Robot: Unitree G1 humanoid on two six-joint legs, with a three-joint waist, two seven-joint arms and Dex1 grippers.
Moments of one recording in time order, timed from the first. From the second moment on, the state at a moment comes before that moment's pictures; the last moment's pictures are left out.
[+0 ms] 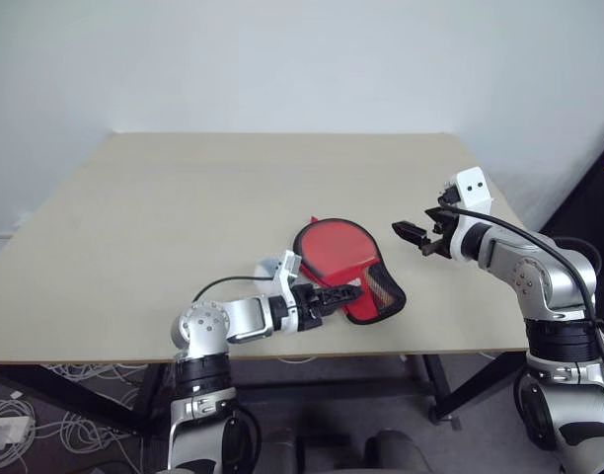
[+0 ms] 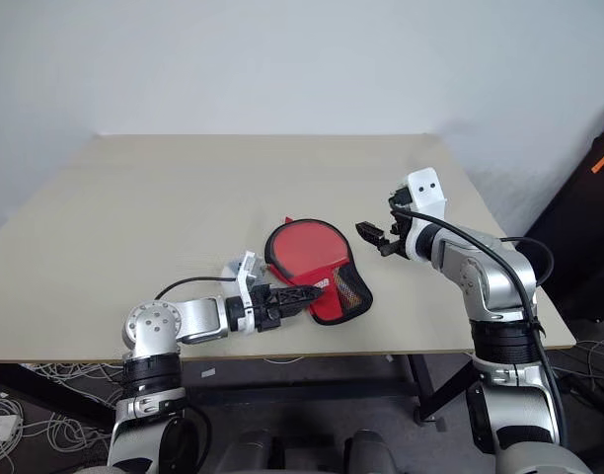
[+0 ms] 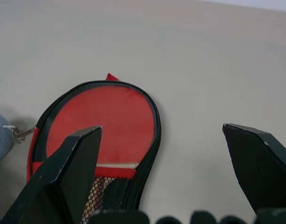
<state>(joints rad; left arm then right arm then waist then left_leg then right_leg) -0.46 0.01 0.34 0.03 -0.87 1.52 -0.25 -0.62 -0.47 -0.05 -0.08 0.36 0.98 0.47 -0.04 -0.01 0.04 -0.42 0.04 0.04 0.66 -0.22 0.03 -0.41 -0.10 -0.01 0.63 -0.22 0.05</state>
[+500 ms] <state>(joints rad) -0.61 0.00 0.44 -0.06 -1.11 1.61 -0.07 -0.59 -0.46 -0.05 -0.09 0.36 0.98 0.45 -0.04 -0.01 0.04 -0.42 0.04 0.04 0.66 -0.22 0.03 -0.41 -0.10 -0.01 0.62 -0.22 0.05</state>
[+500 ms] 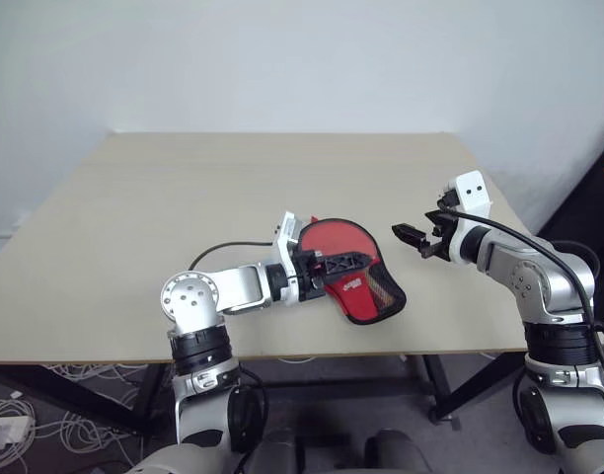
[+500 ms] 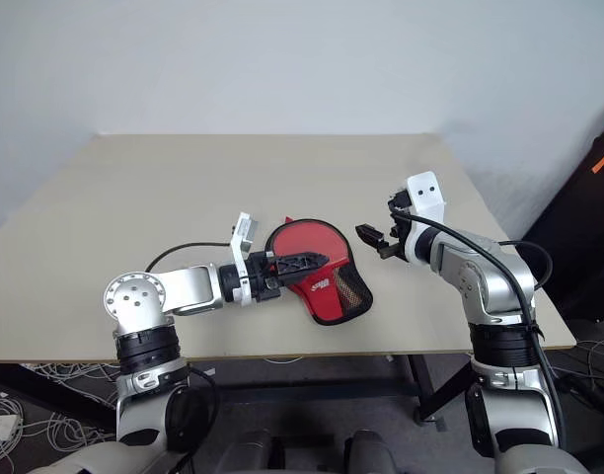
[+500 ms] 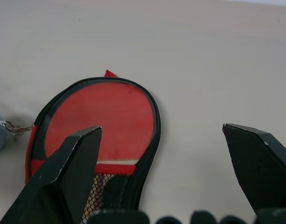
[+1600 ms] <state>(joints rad) -0.30 0.13 0.15 0.03 -1.66 1.31 0.49 -0.56 -0.44 -0.05 -0.14 0.37 1.02 0.43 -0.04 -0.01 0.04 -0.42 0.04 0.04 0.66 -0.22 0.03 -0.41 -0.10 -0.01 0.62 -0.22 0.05</state>
